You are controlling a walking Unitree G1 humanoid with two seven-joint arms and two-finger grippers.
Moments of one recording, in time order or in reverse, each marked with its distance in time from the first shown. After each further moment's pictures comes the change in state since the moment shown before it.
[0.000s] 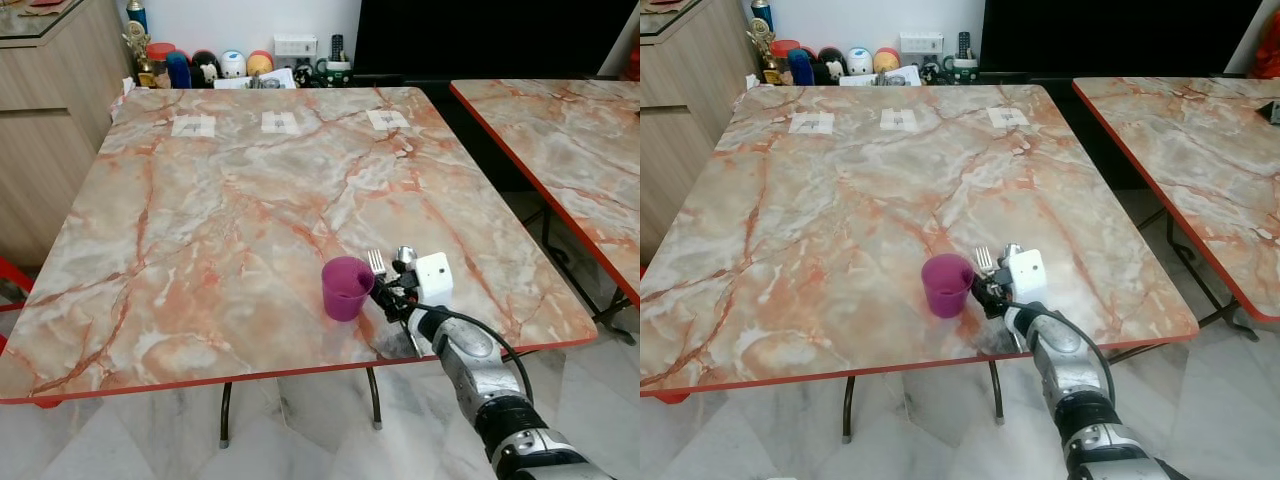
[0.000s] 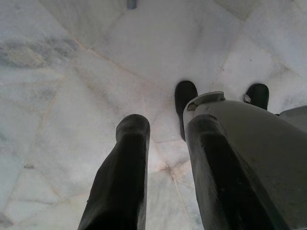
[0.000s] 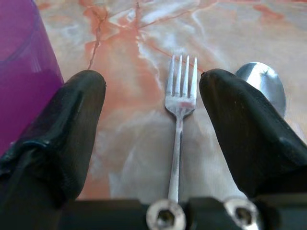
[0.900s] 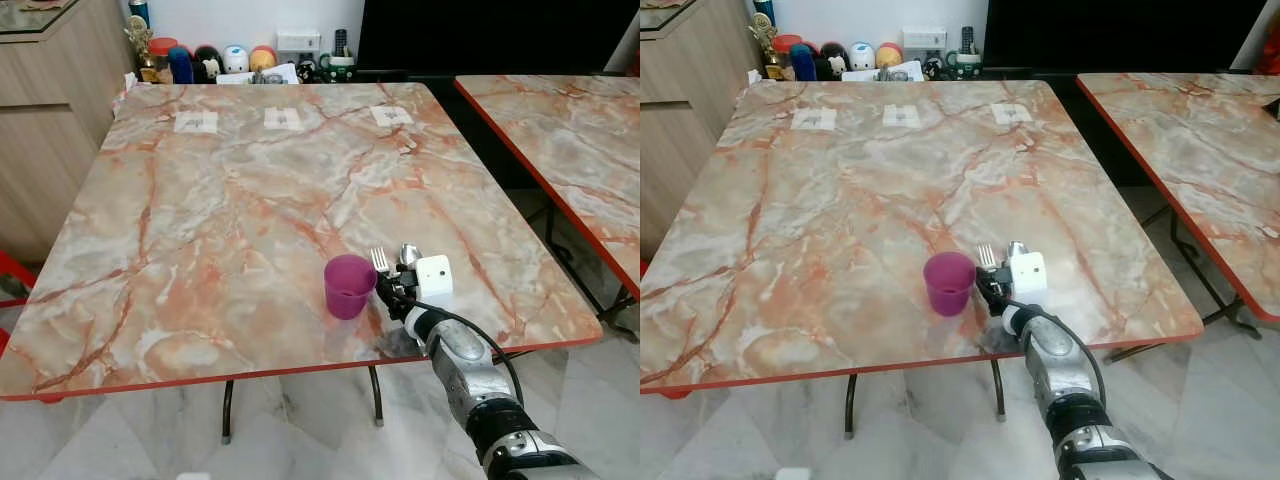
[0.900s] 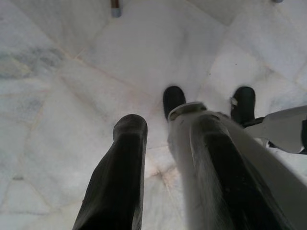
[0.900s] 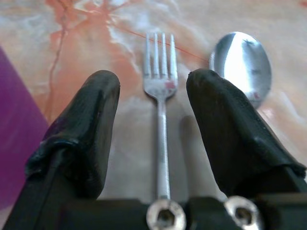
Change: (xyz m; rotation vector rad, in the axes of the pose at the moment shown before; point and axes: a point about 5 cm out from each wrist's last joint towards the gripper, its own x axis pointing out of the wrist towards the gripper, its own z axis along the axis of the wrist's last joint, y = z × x) left arm 0.006 -0.022 0.018 0.008 -0.022 -0.039; right arm 0.002 0.003 -0.007 0.053 0.023 -0.115
